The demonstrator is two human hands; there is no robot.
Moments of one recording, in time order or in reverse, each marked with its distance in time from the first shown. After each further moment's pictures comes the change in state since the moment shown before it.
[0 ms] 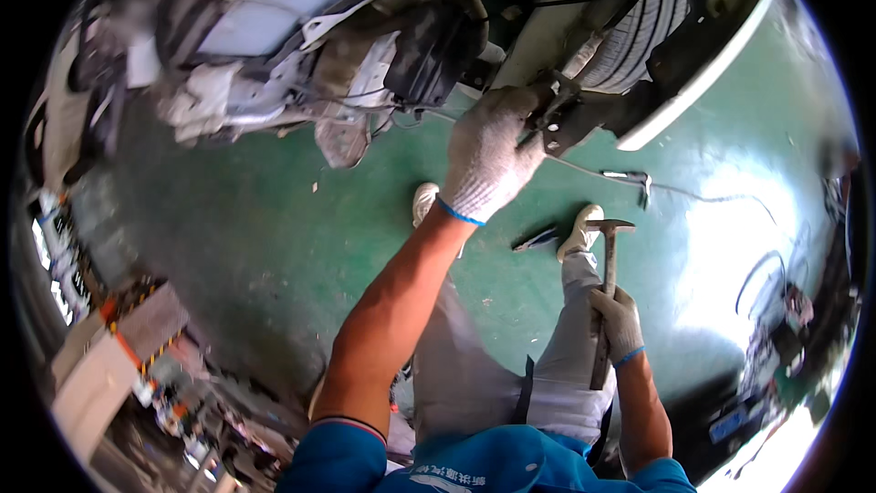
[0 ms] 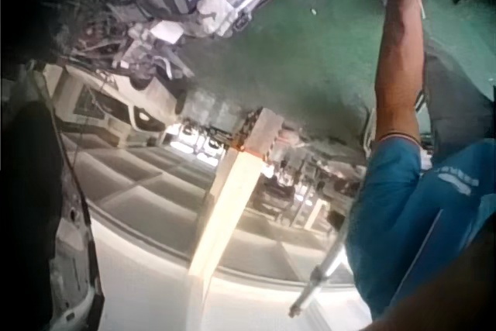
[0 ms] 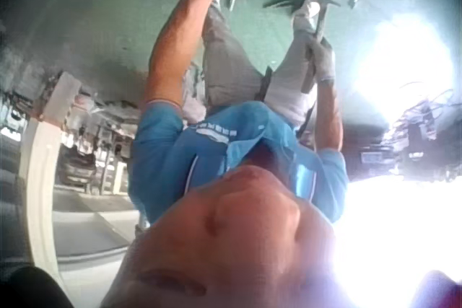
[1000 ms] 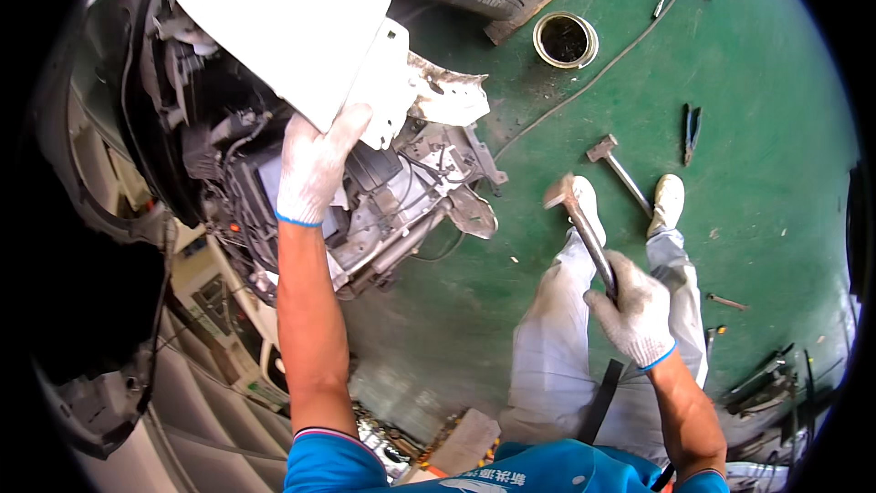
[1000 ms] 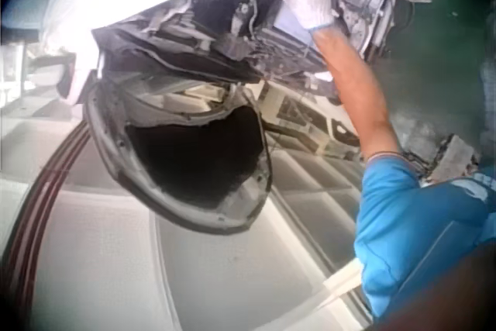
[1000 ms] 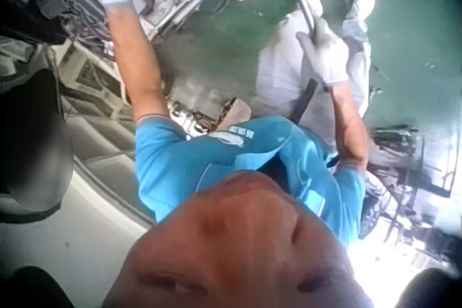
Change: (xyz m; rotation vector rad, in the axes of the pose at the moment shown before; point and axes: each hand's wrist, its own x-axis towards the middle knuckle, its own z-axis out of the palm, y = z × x) left_hand 0.088 0.109 -0.056 0.368 -0.793 0.120; right_hand -0.068 0.098 0.202 0.217 0.301 -0.630
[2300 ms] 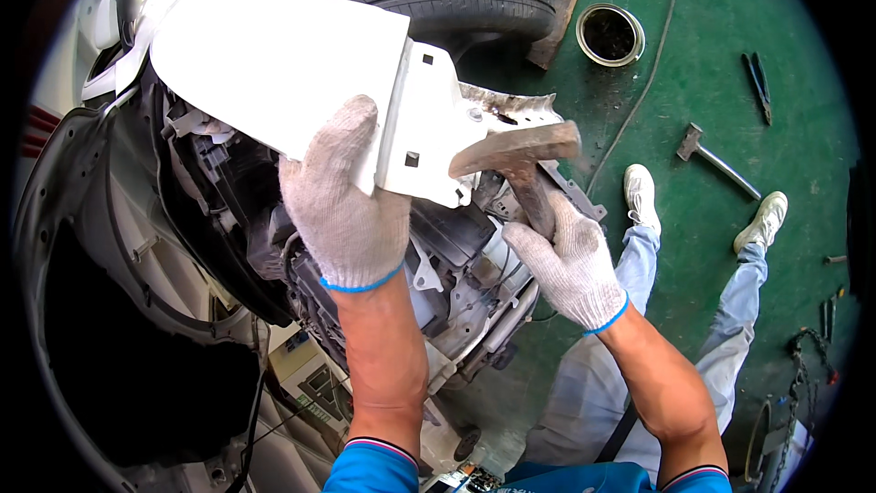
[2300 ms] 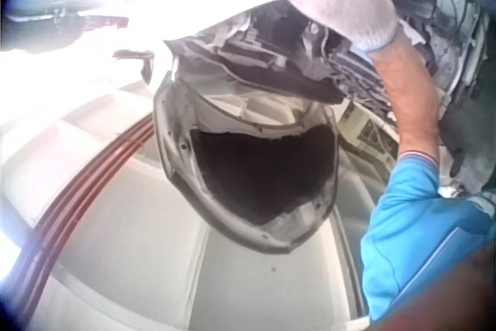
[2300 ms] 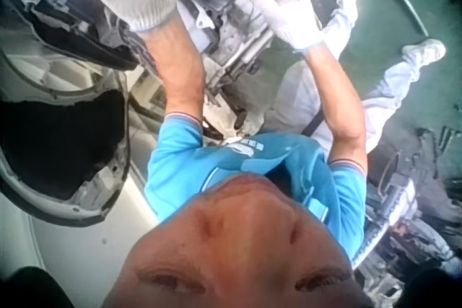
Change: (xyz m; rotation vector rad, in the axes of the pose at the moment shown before) left_hand 0.040 -0.015 0.004 0.543 0.152 1.021; right_hand 0.165 -0.122 0.173 0.929 0.271 0.021
